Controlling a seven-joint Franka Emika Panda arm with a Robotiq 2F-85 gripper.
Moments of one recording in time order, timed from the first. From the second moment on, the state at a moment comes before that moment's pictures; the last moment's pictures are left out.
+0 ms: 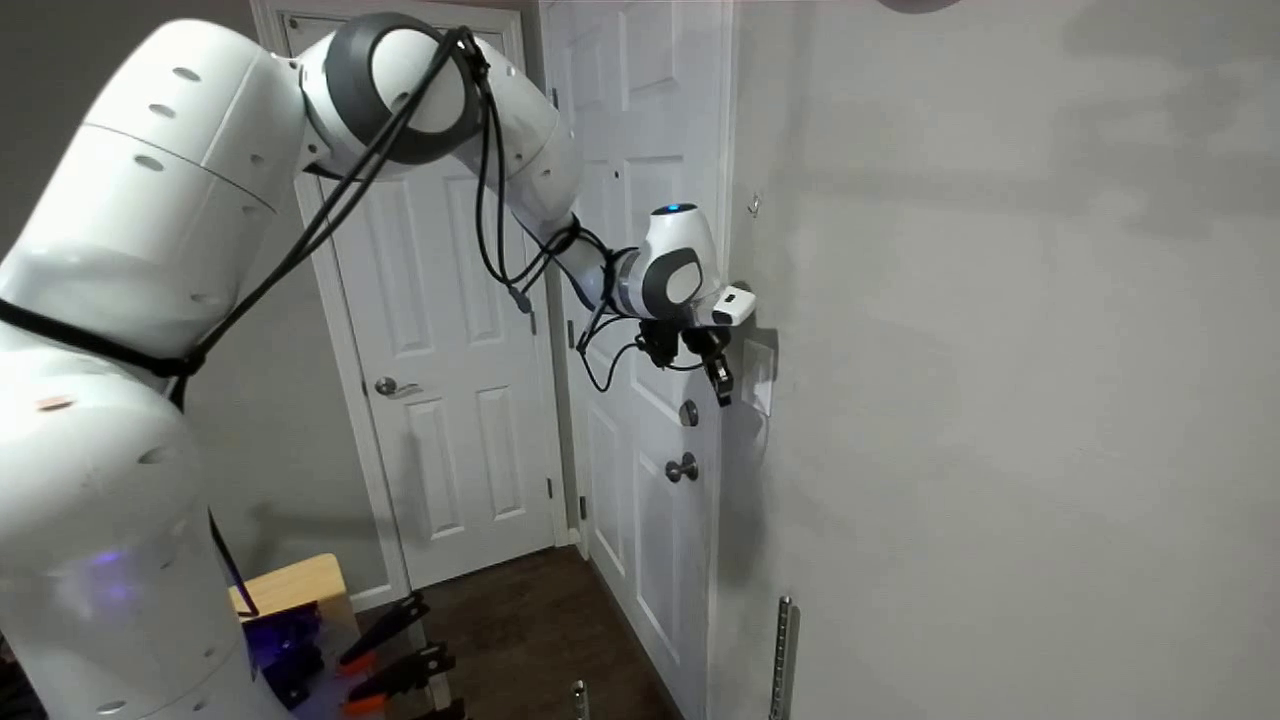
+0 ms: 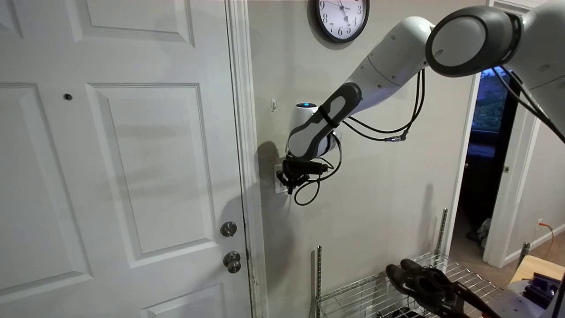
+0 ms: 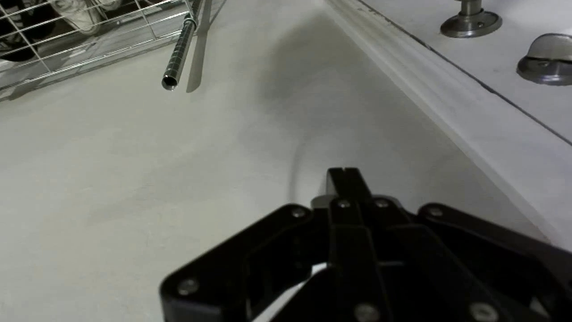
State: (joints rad) arm 0.31 0.60 -0.15 -1.73 0.03 2.65 0.70
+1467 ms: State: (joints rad) arm 0.30 0.65 -0.11 -1.76 0.07 2.90 0.61
